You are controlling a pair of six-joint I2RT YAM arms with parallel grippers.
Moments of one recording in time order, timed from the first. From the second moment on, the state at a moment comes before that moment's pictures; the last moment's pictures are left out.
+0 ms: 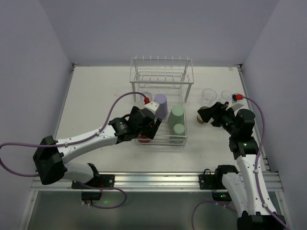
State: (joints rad) left arm -0.98 1.34 1.00 -0.51 -0.41 -0.32; right arm -0.01 0.66 0.62 -0.26 -0.41 0.53
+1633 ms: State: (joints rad) left arm -0.97 1.47 1.05 -0.45 -0.36 -0.34; right arm -0.01 0.67 0.62 -0.26 -0.44 0.53
